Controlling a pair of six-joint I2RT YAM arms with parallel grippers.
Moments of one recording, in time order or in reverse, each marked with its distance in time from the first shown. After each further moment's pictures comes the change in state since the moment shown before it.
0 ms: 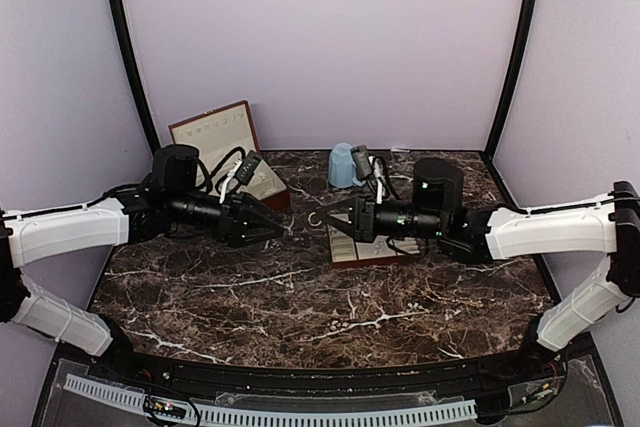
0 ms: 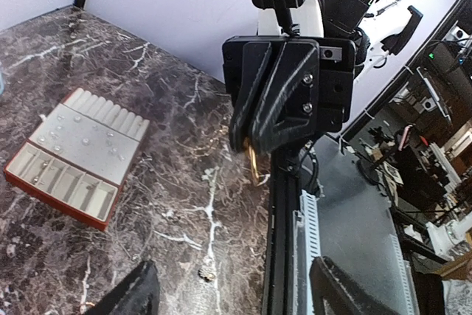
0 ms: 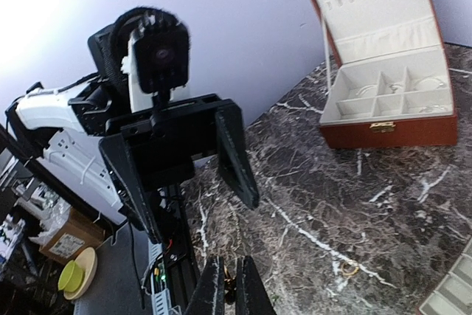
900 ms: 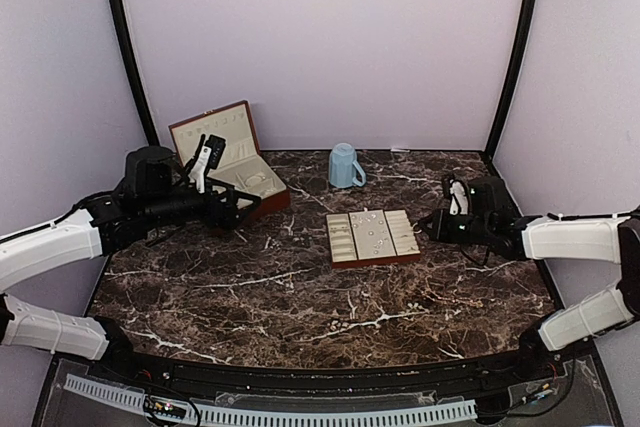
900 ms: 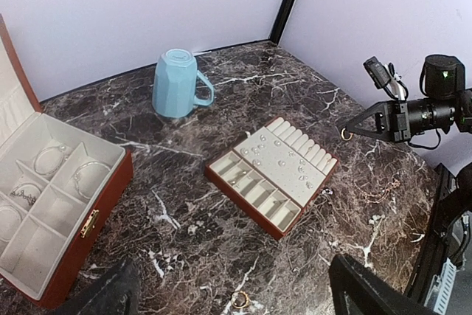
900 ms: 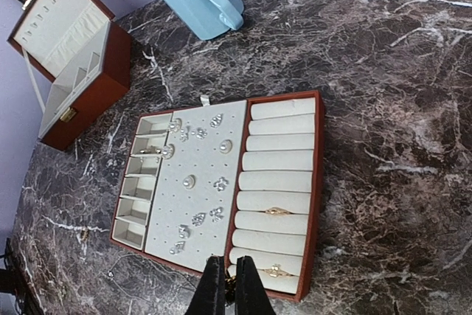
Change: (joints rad) left arm 0.000 -0.206 -0.055 -0.108 -0.707 0.035; right arm -0.511 -0.158 -0.296 -0.316 0.183 -0.082
